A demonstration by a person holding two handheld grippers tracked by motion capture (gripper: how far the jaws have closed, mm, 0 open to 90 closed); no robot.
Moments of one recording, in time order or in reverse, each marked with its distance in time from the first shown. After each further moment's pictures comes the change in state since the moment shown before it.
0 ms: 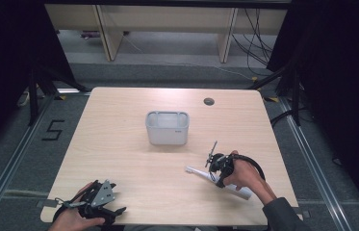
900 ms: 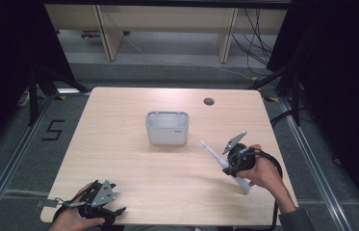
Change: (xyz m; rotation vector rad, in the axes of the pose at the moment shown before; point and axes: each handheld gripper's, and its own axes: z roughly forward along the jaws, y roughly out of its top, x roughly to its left) left arm 0.001 0.000 0.000 0.005 -0.005 -0.001; right arm -0.010 -0.045 -0.053 -0.345 -0.085 0.106
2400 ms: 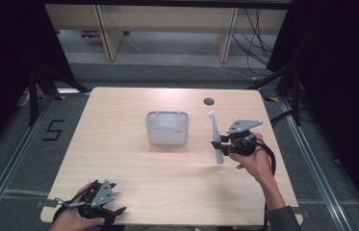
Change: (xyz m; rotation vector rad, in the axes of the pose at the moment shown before) left arm 0.000 0.000 -0.001 -0.007 -0.003 -0.004; right arm -0.019 0.022 -0.008 -0.490 -0.046 0.089
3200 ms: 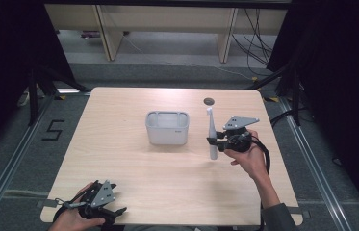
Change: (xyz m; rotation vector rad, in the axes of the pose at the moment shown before) left arm 0.000 0.000 0.001 -0.001 -0.008 0.000; right arm -0.001 0.007 0.011 -0.050 0.005 0.046
